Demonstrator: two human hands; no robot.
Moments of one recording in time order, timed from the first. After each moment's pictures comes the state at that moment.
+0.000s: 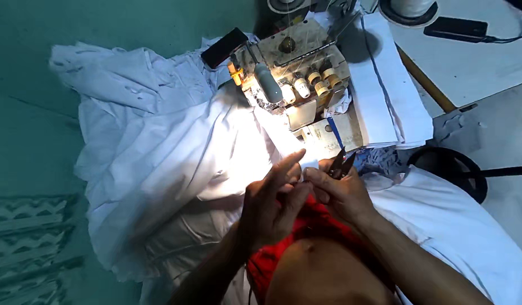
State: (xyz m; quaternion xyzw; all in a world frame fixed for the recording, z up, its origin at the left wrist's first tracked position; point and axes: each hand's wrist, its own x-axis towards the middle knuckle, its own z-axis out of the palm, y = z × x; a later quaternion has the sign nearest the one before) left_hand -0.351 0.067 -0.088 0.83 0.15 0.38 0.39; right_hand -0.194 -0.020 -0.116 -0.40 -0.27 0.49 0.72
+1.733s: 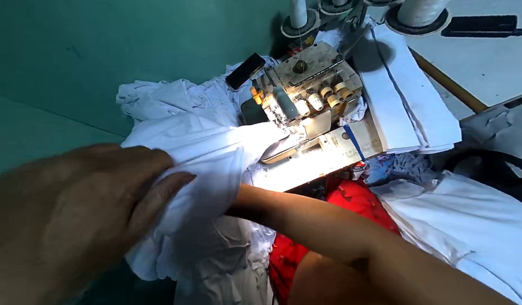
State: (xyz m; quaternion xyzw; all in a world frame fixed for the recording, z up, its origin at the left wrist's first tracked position) left_hand -0.483 0.152 0.106 0.96 0.26 0.02 -0.13; right_hand -0.368 0.135 -0.067 -0.33 -0.76 0.29 0.48
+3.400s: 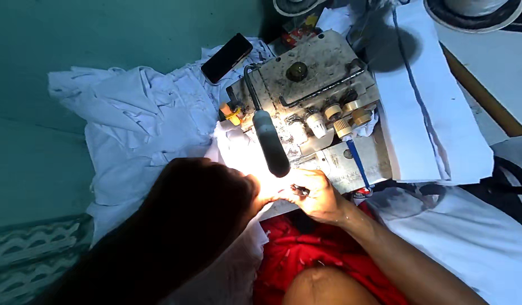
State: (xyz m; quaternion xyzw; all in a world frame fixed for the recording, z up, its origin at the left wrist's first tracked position) left_hand -0.348 0.189 0.013 0.99 0.16 0.01 -0.06; right_hand -0.164 0.089 -0.175 -0.46 -0.61 0.27 0.59
